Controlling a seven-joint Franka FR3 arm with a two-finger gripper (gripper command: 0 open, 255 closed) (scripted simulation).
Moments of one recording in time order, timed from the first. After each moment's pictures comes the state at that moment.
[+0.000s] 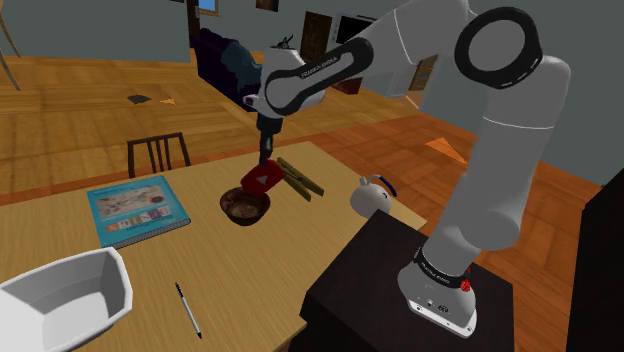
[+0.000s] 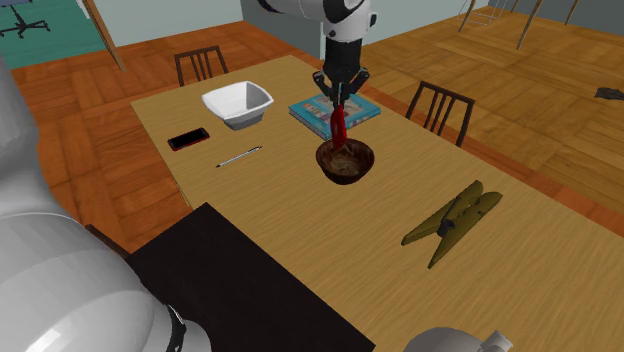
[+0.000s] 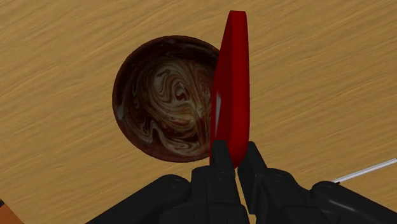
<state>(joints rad) 0.16 0.21 0.00 -2.04 0.04 2.31 -0.74</state>
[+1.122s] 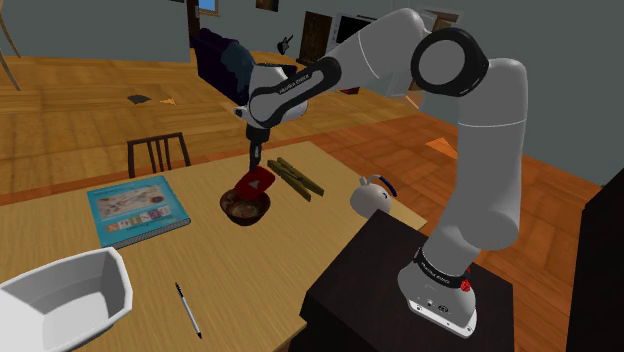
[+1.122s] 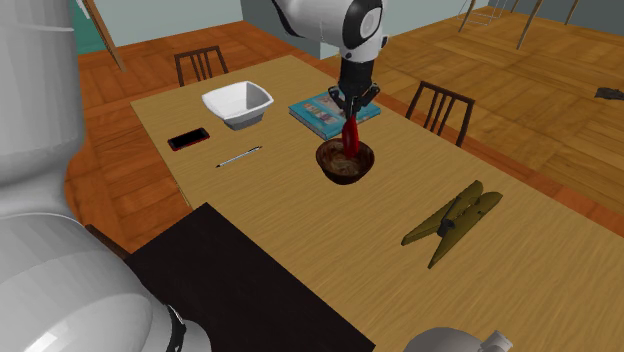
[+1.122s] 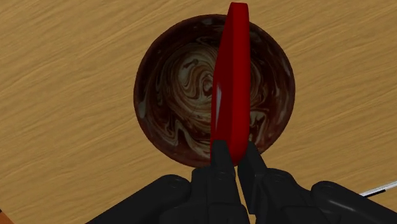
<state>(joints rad) 0.14 0.43 -0.01 -1.87 0.05 2.35 -0.77</state>
